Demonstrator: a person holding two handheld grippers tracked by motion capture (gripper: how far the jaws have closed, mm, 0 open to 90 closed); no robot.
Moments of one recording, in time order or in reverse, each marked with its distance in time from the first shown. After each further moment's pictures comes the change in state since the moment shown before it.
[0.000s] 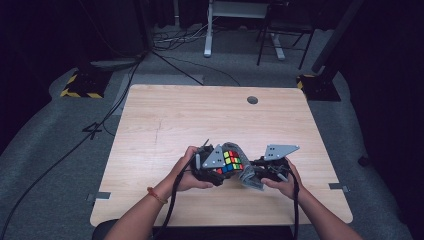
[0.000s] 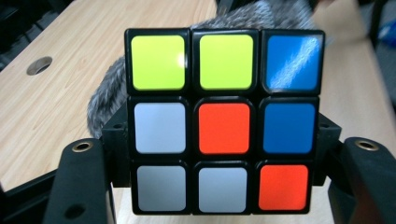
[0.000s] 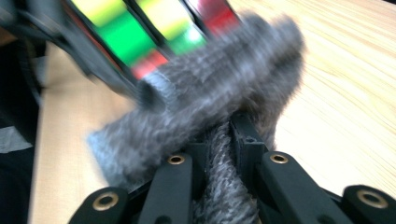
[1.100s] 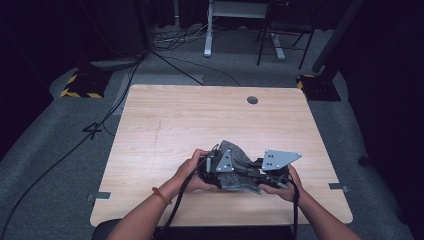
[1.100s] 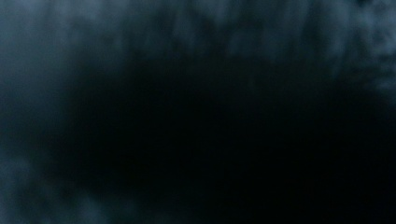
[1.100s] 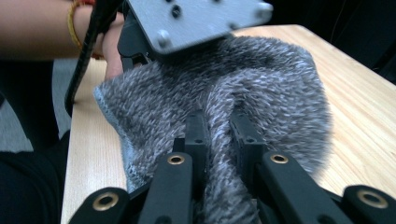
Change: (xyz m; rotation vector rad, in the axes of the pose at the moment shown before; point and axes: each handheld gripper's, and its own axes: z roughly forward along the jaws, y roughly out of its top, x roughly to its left) left arm -0.008 0.001 0.028 0.156 0.026 0.042; right arm 0.040 0.033 -0.011 -0.052 -0.010 -0.186
